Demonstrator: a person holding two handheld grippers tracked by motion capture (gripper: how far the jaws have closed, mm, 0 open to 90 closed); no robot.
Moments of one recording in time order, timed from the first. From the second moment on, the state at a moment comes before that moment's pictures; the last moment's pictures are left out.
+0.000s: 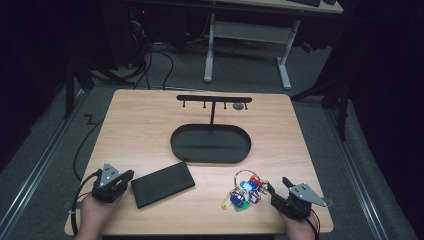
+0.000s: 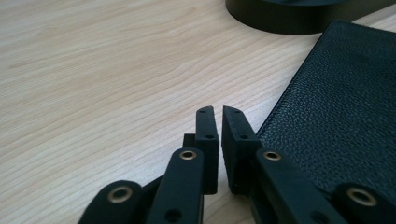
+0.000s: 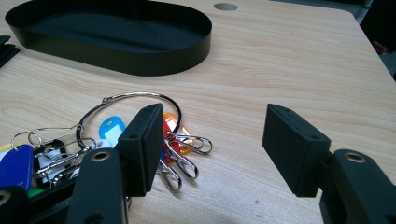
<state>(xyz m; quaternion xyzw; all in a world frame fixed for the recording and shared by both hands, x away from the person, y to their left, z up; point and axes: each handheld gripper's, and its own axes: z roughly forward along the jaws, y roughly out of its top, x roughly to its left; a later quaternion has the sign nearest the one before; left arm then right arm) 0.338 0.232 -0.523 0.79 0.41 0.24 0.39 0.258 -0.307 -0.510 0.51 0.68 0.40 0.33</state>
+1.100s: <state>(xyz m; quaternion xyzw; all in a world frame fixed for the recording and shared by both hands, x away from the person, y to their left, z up) 0.298 0.211 -0.529 0.84 0.35 0.25 0.33 0.259 -0.308 -0.508 0.51 0.68 0.41 0.33</state>
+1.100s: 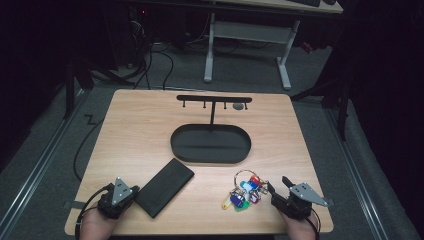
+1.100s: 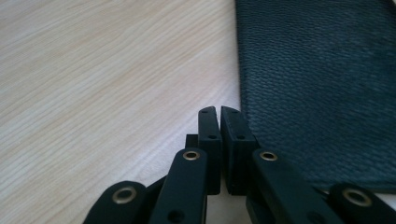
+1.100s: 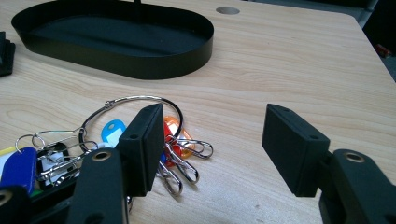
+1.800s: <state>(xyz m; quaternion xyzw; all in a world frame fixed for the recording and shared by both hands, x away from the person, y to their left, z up) 0.261 0.205 -0.521 0.85 0.32 0.25 0.34 0.260 -0.309 -0.508 0.51 0.68 0.41 0.32</state>
